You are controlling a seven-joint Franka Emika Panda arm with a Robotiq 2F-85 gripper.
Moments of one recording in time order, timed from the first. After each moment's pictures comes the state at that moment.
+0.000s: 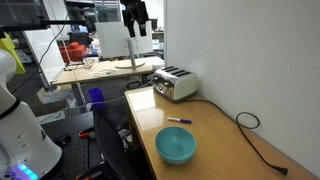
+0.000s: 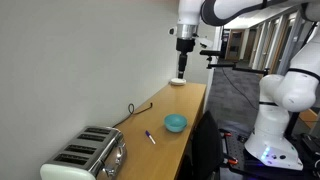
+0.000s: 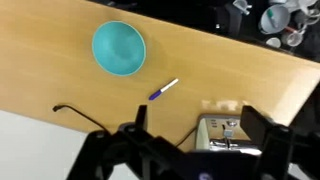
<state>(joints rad) 0.06 -0.45 0.15 -2.27 -0.06 1.91 0.03</state>
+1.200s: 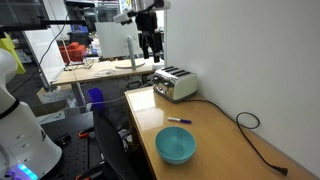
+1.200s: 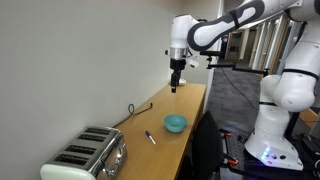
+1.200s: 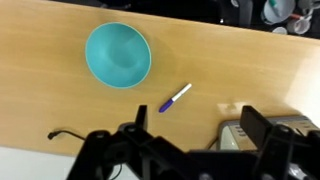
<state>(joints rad) 0.02 -0.29 0.06 -2.36 -0.06 2.13 0.04</state>
